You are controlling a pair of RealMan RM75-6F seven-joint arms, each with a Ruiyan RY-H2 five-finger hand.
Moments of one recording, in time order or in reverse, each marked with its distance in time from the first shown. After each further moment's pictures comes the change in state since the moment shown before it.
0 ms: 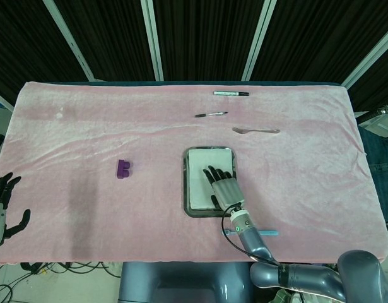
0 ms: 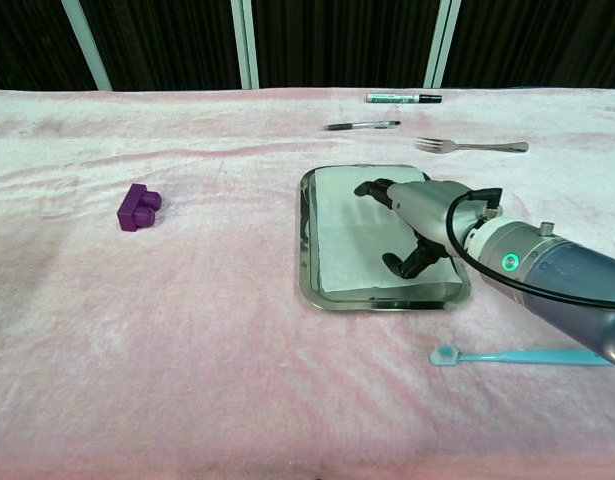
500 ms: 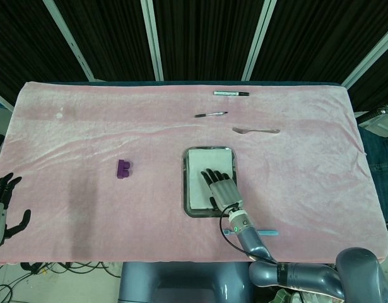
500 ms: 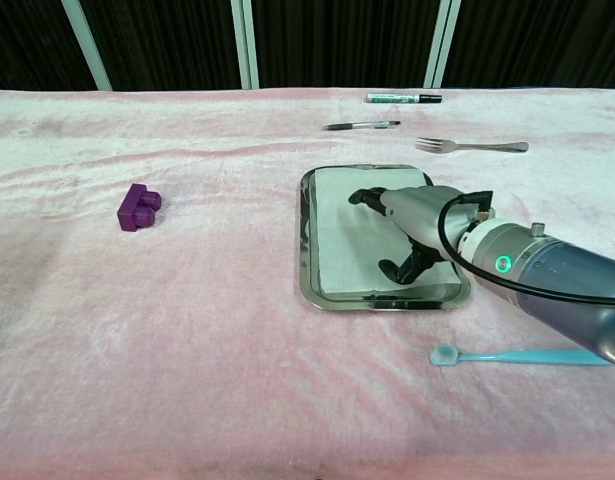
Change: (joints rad) left arm -0.002 0.003 0.001 -0.006 -0.008 -0.008 0.007; right arm 0.025 0.010 -0.006 -0.017 0.047 -0.020 -0.034
